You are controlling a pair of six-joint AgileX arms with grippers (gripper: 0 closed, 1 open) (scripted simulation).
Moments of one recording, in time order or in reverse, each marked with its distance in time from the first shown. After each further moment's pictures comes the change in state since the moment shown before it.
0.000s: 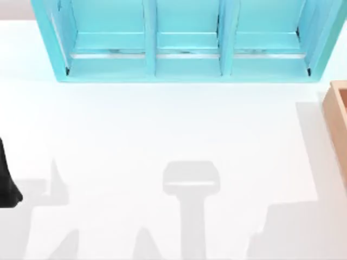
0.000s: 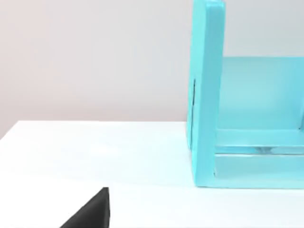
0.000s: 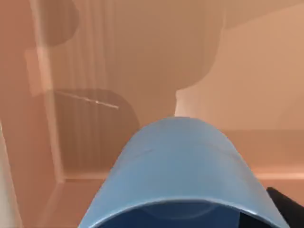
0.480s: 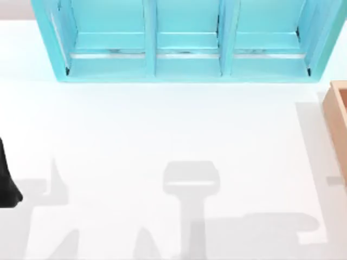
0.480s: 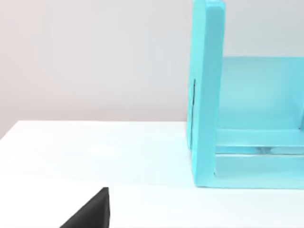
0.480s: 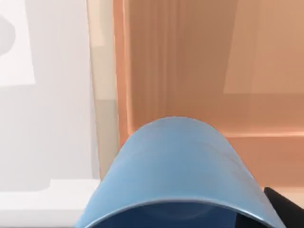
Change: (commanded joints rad) left arm 0.000 0.000 0.000 0.000 0.000 0.000; right arm 0.169 -0.107 0.081 -0.168 0.001 0.168
